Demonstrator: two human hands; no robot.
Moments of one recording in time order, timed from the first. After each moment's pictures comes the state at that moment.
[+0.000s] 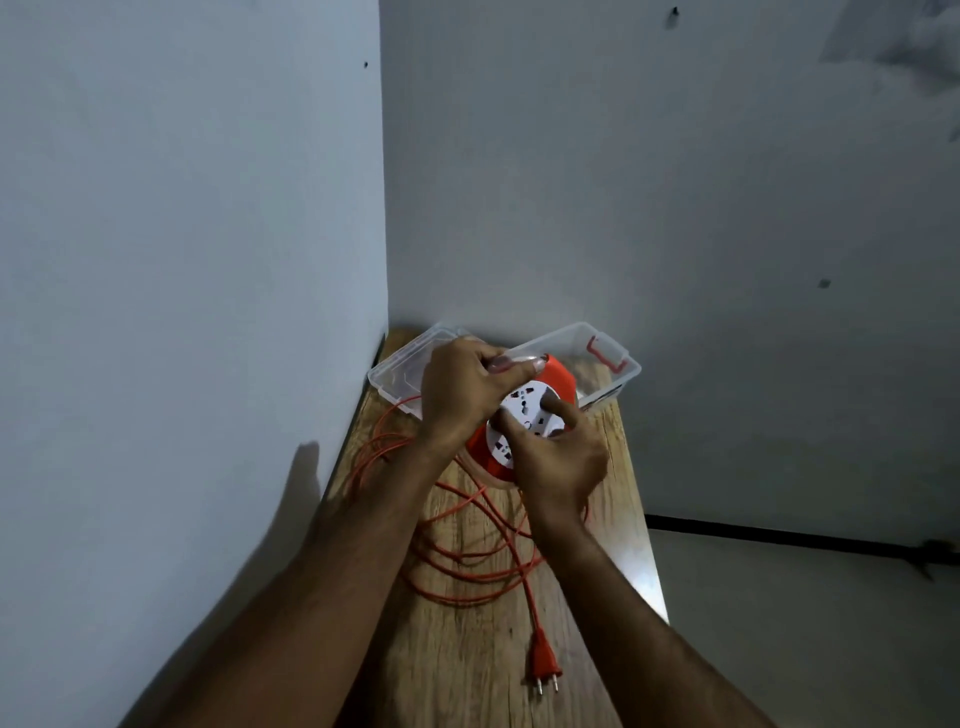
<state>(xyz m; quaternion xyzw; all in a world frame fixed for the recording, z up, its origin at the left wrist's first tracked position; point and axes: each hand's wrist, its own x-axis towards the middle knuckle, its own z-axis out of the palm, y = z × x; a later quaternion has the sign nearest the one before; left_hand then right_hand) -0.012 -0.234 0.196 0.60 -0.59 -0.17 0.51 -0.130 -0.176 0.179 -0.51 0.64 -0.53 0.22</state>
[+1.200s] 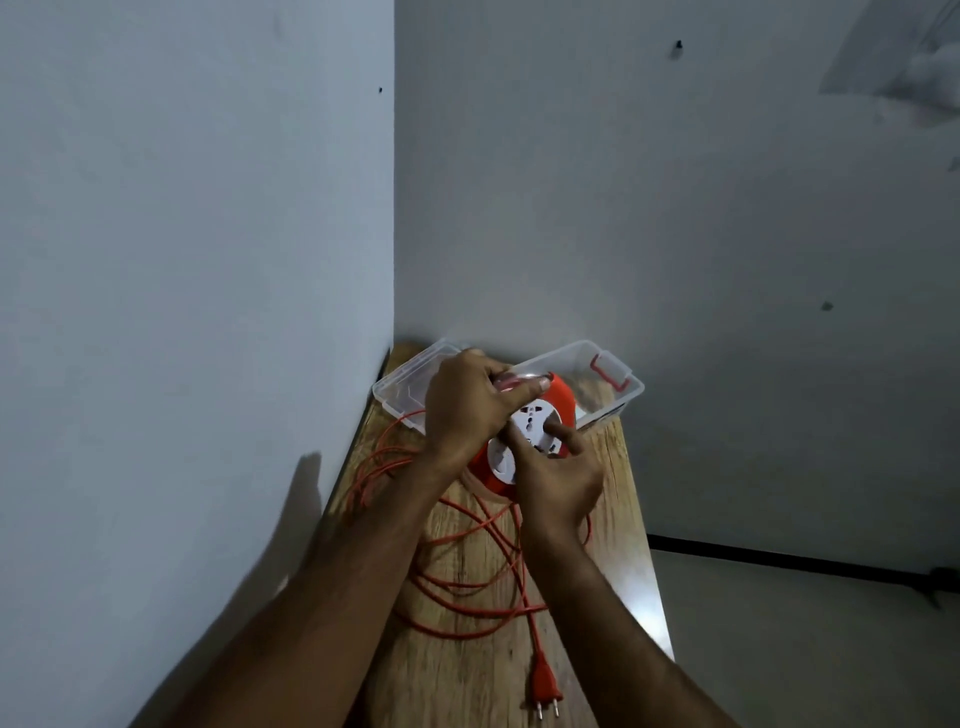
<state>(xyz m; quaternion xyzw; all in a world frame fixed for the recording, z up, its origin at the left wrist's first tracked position) -0.011 -0.230 0.203 0.62 -0.60 -0.14 0.49 -0.118 -0.174 0.179 -0.41 0.65 -0.55 0.32</state>
